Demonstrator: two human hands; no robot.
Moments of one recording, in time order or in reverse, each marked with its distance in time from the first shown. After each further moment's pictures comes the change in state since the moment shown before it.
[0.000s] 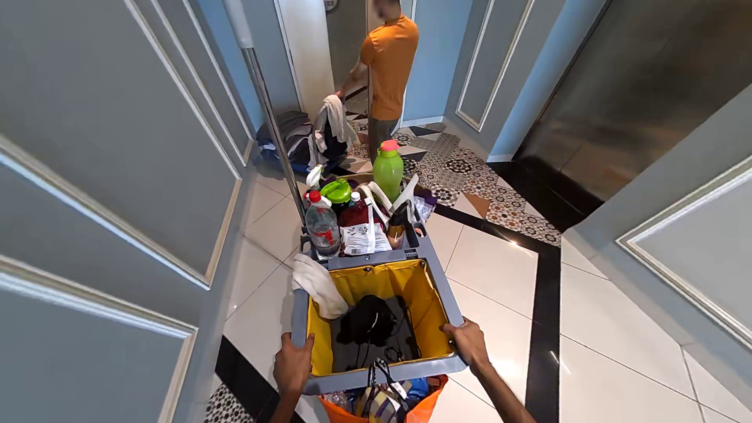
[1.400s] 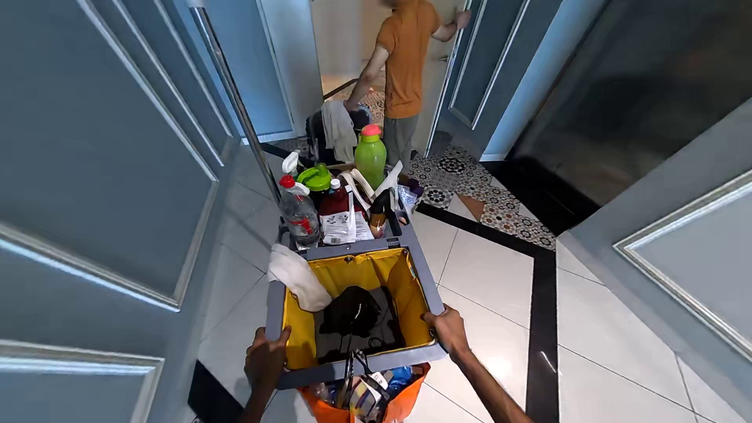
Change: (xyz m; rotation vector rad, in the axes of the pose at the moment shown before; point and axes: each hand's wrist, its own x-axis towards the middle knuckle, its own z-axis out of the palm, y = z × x) left_hand 0.122 0.091 0.013 0.041 0.048 0.040; right_hand 0.112 -0.095 0.034 0.016 -0.018 -0.020
